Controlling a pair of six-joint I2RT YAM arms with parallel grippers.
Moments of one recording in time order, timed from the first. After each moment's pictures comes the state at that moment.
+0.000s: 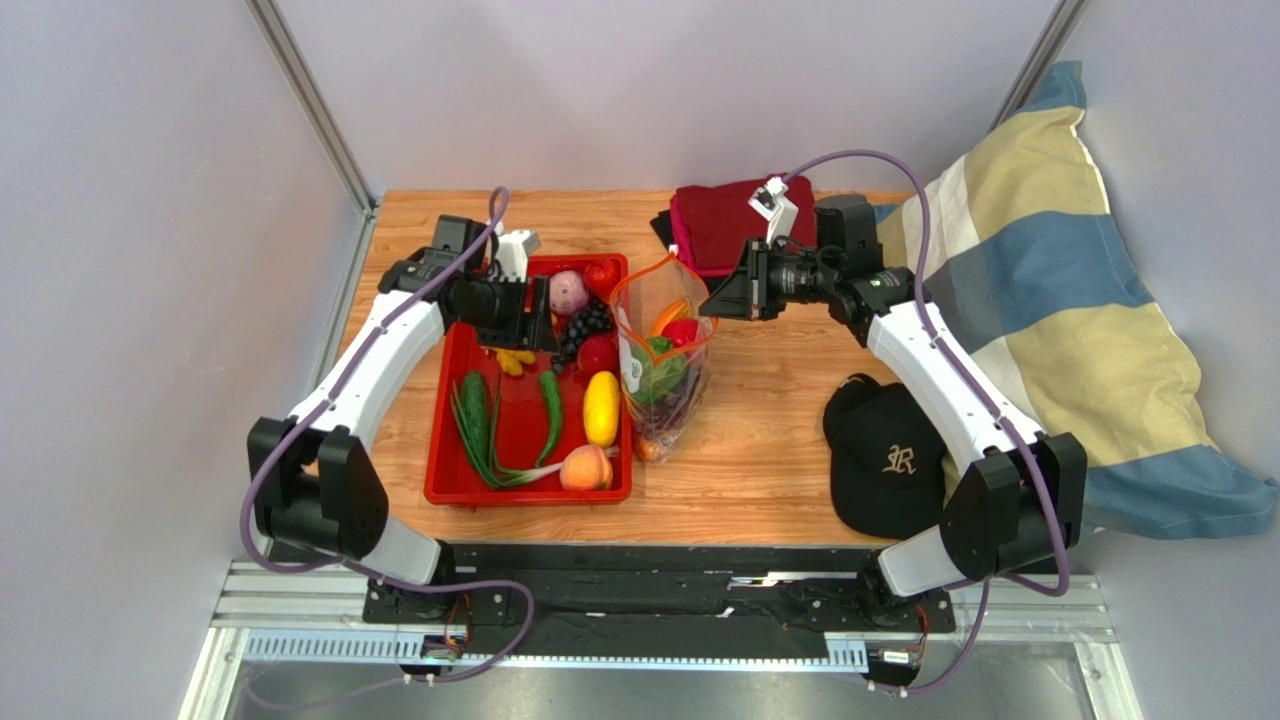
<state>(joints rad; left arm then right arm) -0.21 1.48 1.32 -0.83 0.40 -0.08 0.30 1.46 1.31 -0.41 -0.82 0.35</state>
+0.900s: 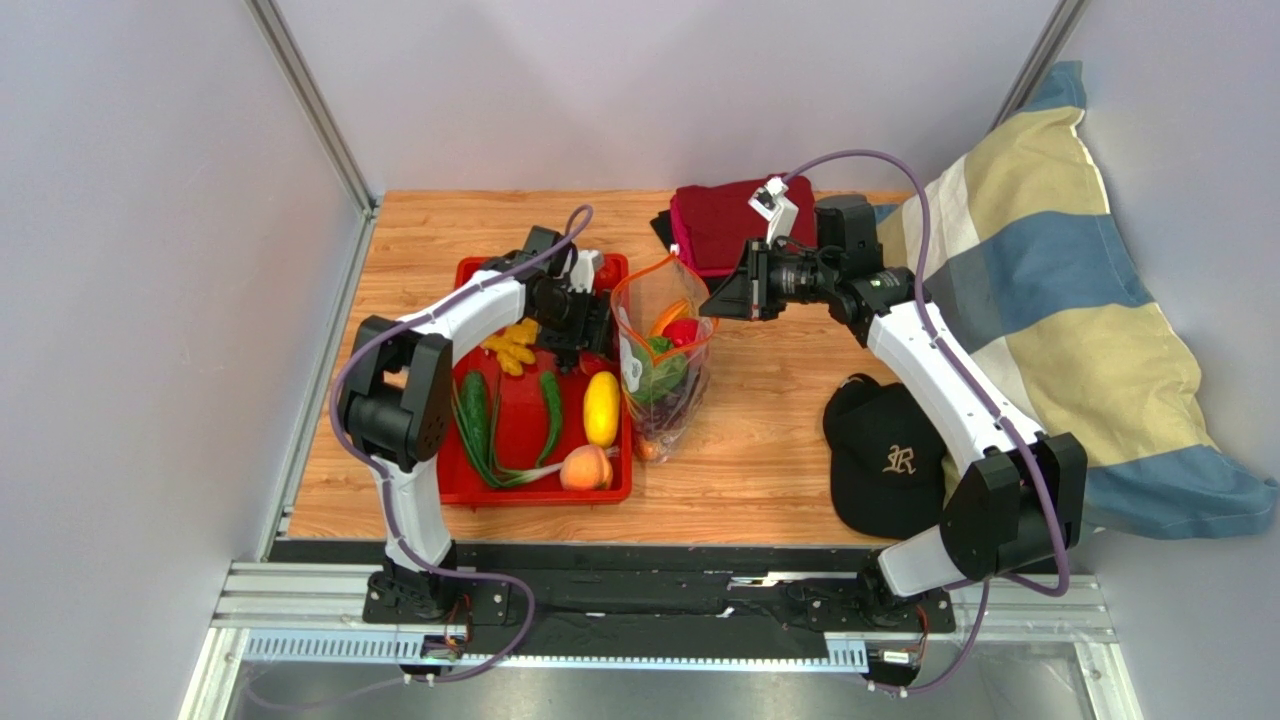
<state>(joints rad) -0.35 1.92 1.40 -0.60 0.34 -0.16 0.30 1.46 1.31 -0.41 -0.82 0.34</state>
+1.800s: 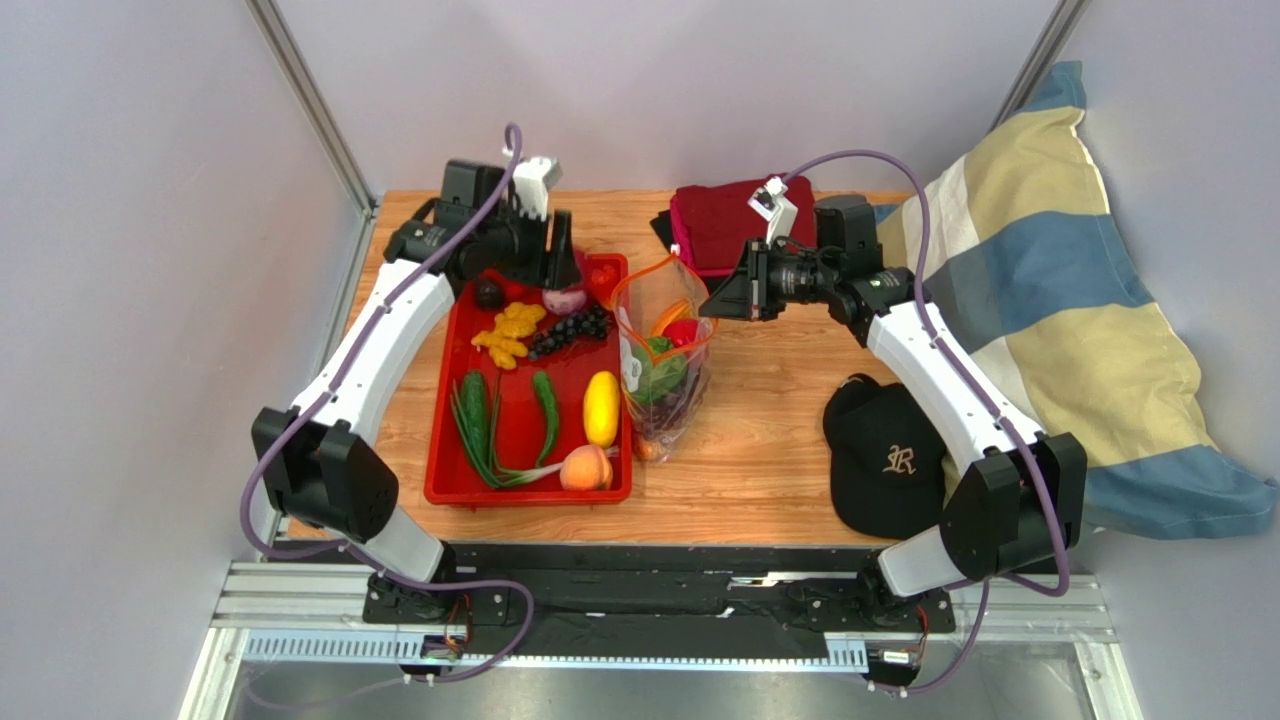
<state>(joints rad) -0.29 1.57 1.57 -0.73 0.33 -0.05 0.31 1.46 1.31 -0.41 -0.82 0.34</state>
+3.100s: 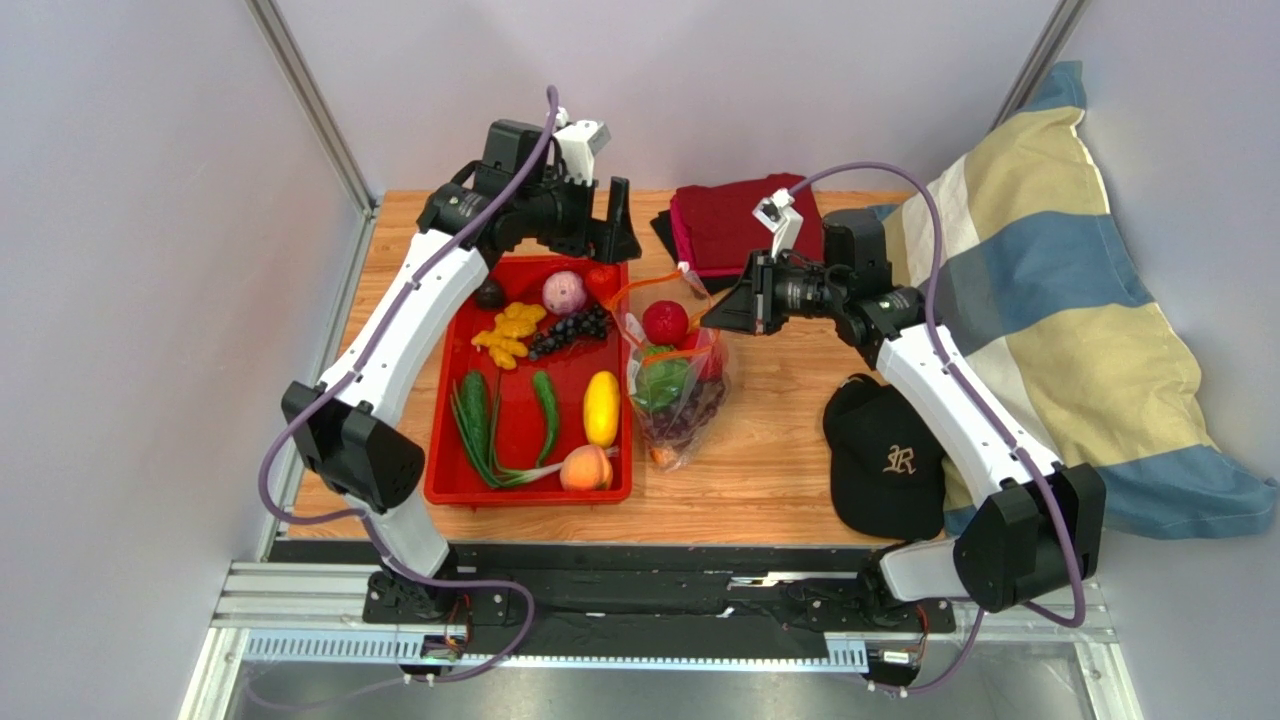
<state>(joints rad) -0.44 1.70 1.88 -0.81 0.33 -0.14 0.32 1.37 1.23 -0.37 -0.82 0.34</state>
